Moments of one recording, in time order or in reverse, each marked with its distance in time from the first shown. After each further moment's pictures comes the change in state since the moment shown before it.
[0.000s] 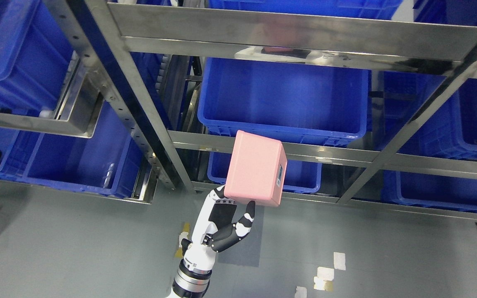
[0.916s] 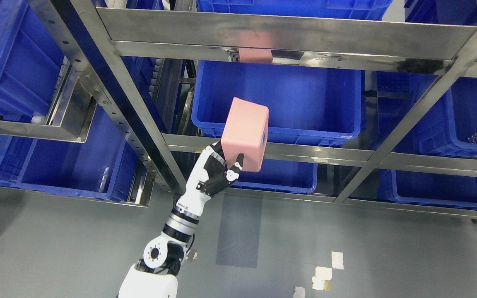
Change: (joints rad) left arm -0.305 0.000 0.114 0.224 0.018 0.340 0.005; right arm 0.000 0.000 0.000 0.000 0.000 0.000 0.001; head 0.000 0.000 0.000
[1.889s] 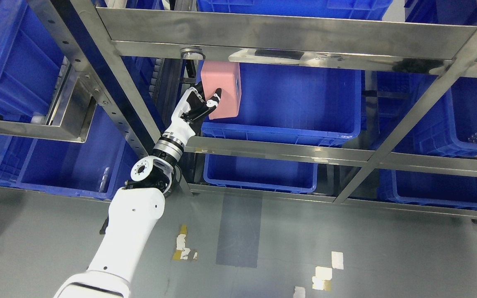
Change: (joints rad) left arm -0.481 0.000 0.027 0.519 0.211 0.213 -0.002; right arm 0.000 0.000 0.000 0.000 0.000 0.000 -0.007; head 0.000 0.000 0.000
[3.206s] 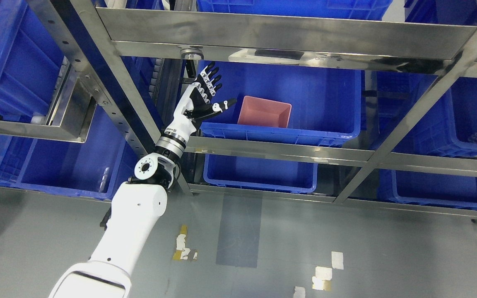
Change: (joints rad) left arm 0.015 0.000 -0.049 0.027 -0.078 -0.175 0.017; right arm 0.000 0.000 0.000 0.000 0.000 0.000 0.006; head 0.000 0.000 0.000
